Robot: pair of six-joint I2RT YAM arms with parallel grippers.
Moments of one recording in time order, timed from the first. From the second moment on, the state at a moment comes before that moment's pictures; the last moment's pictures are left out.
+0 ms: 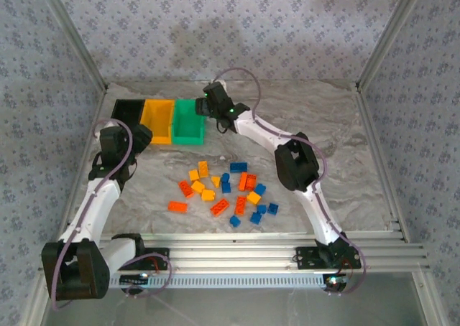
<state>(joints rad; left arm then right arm) 0.00 1.06 0.71 -0.20 0.02 -0.78 0.67 2.36 2.07 -0.35 0.20 0.54</state>
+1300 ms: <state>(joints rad) -0.14 1.35 0.97 -0.30 -0.04 -0.67 0.70 2.23 1.69 -0.03 0.03 0.65</state>
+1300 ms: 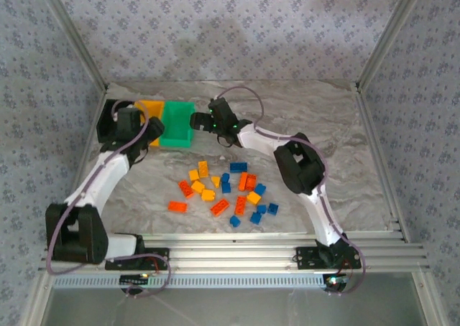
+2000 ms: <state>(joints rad) -0.20 1.60 1.18 -0.35 -0.22 -0.48 0.56 1.80 1.17 0.33 0.15 0.67</state>
